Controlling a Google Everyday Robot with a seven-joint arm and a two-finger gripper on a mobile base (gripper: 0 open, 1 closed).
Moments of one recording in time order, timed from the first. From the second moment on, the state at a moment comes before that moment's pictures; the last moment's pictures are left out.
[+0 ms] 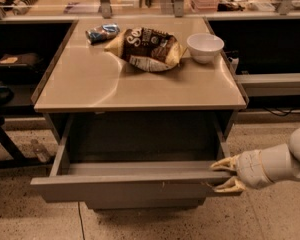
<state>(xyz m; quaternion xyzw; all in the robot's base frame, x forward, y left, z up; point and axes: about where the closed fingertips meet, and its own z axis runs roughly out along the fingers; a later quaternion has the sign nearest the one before) 0.443 -0.206 0.638 -0.72 0.60 0.13 0.32</state>
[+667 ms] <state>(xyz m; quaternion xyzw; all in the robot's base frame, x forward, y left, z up) 0.441 -0.205 0.639 -0.72 0.60 0.13 0.32</state>
